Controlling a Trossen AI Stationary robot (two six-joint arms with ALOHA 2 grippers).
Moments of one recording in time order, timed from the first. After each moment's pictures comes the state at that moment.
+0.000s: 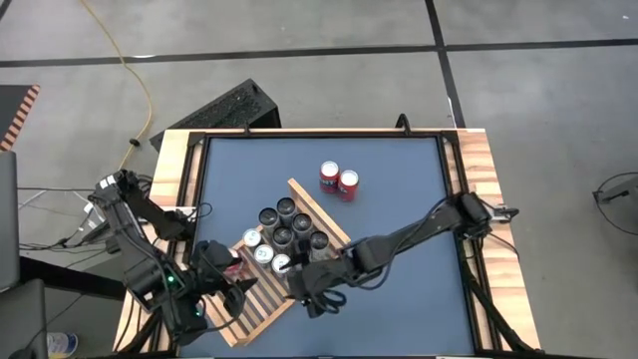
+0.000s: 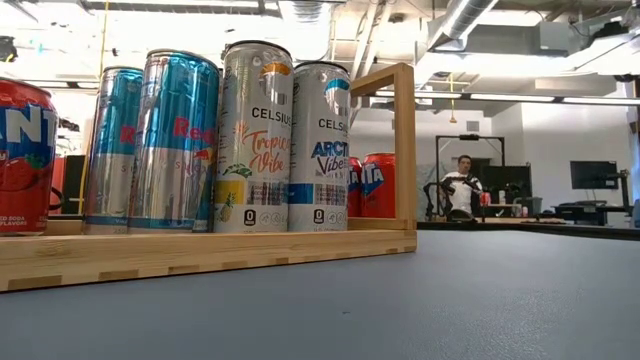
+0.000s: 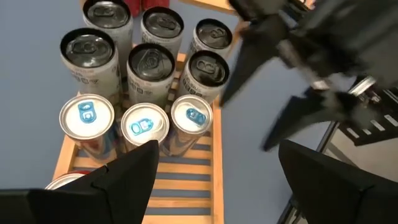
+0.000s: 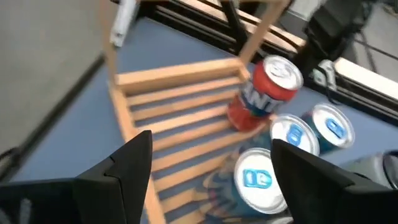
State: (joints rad) left arm -0.91 1.51 1.57 -1.25 -0.79 -1.62; right arm 0.39 2.05 1.79 -0.35 0.28 -0.13
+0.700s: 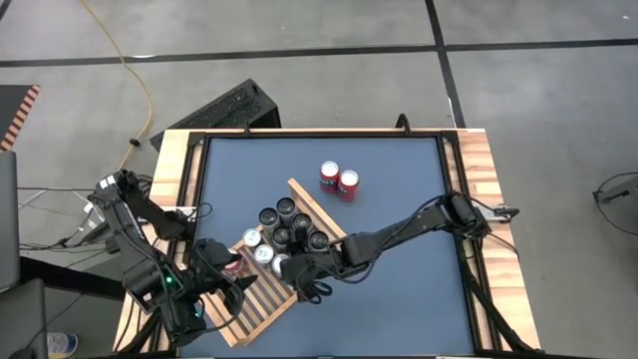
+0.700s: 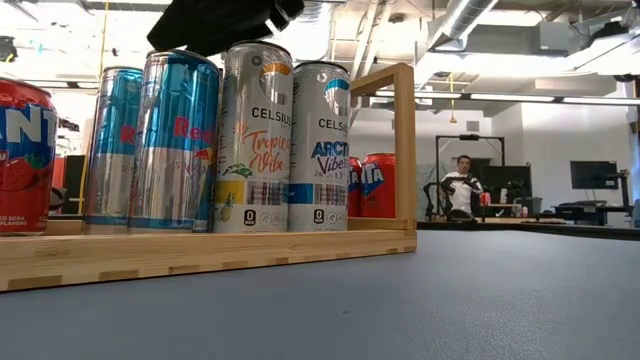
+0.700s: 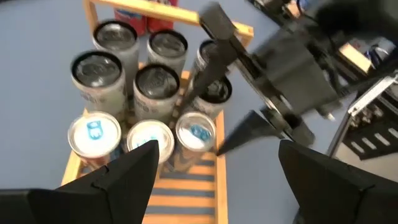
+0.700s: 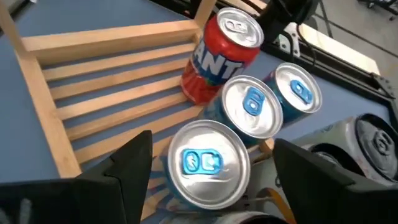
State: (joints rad) left arm -0.91 1.51 1.57 -1.27 -0.86 -1.62; right arm 0.35 2.11 1.79 -0.35 0.39 -0.15
